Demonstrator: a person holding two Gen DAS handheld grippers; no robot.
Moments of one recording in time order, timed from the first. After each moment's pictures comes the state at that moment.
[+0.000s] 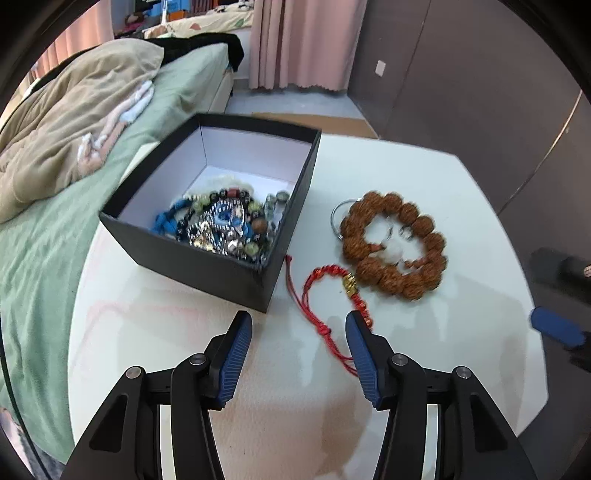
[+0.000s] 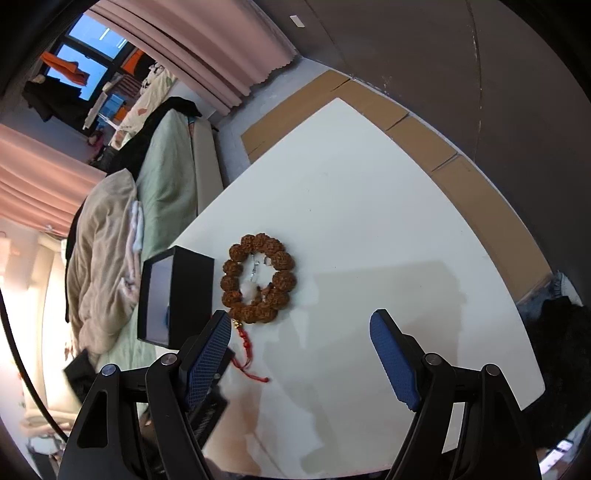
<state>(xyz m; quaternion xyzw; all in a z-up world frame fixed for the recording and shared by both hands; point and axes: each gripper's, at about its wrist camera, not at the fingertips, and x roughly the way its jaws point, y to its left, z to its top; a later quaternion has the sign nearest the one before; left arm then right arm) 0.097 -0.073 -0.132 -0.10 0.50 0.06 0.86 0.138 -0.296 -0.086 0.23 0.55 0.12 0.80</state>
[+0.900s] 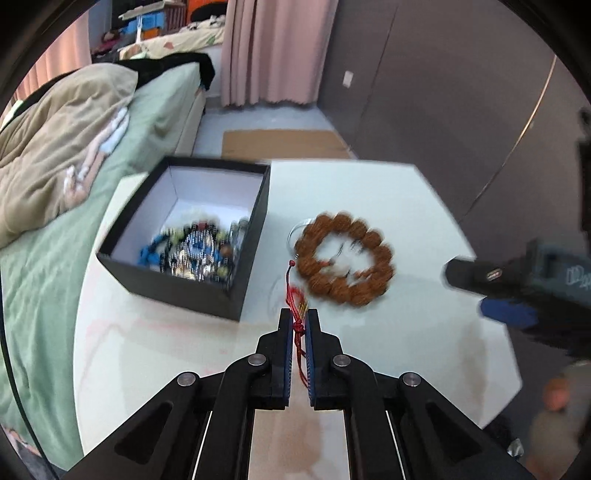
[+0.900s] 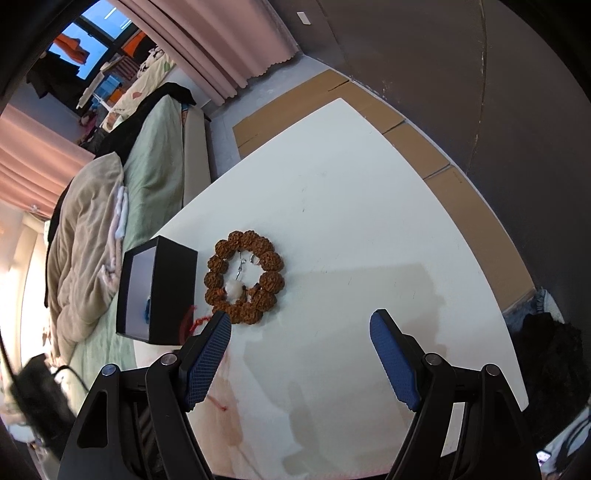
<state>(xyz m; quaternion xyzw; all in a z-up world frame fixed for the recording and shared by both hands) 0.085 -0.088 -0.093 -0.10 0.46 0.00 0.88 0.144 -0.287 -0.086 0.18 0.56 0.11 0.80</state>
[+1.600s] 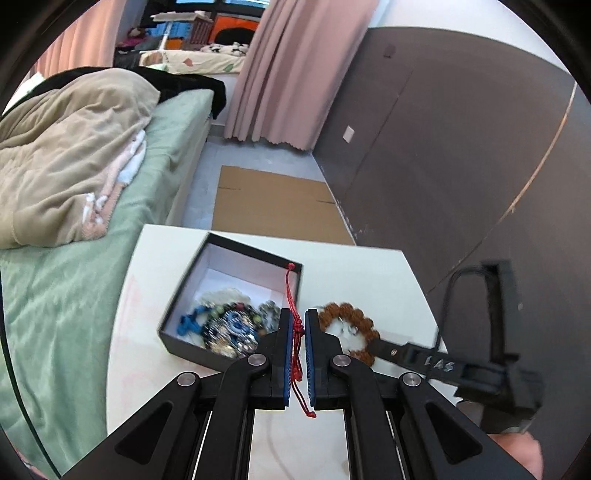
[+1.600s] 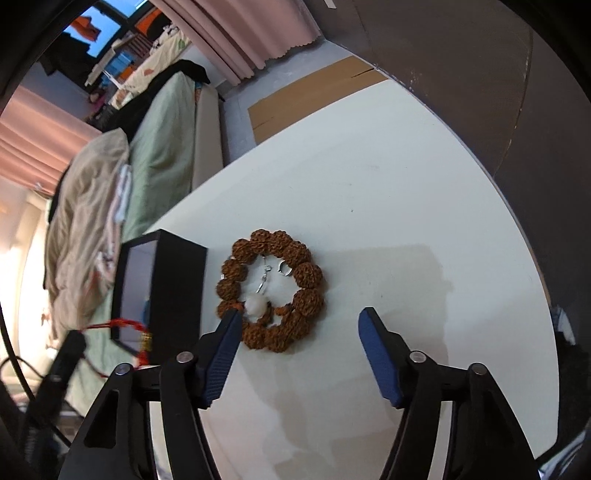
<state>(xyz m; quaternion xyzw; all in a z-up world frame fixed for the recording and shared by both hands) 0.091 -0.019 -0.039 -0.19 0.38 -0.01 0.90 0.178 -0.239 -0.113 0.15 0.58 0.13 0.79</state>
